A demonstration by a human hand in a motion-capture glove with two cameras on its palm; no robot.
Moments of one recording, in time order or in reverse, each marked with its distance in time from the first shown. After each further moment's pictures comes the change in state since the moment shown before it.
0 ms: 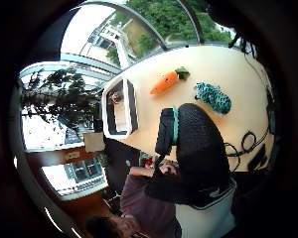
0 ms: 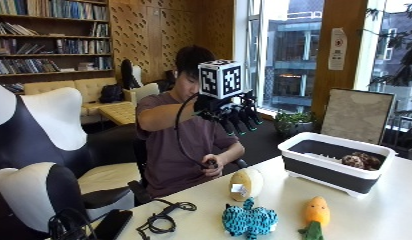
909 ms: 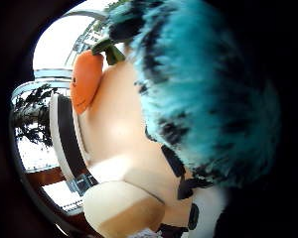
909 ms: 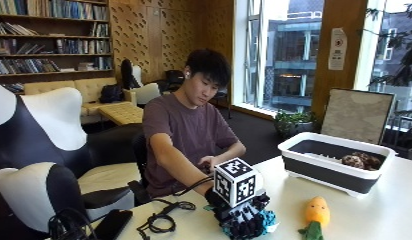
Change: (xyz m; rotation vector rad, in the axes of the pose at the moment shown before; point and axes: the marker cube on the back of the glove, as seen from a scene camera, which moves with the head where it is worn) arm 0.052 -0.092 0.254 -0.046 0.055 0.107
